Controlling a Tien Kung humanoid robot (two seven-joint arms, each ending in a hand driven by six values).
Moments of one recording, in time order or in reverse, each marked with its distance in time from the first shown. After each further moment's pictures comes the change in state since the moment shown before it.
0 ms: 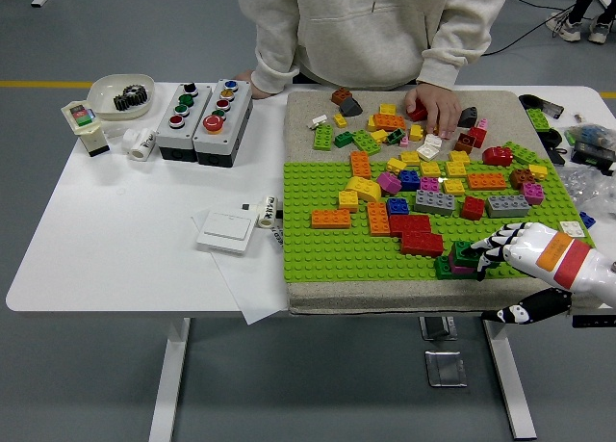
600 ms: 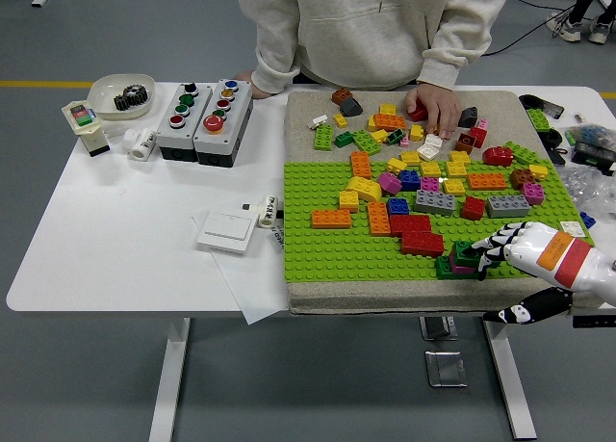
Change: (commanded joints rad) left arm -0.001 0.001 -0.004 0.000 0.008 0.000 0.003; right arm 0.015 -0.004 -0.016 -0.009 0.004 0.001 0.000
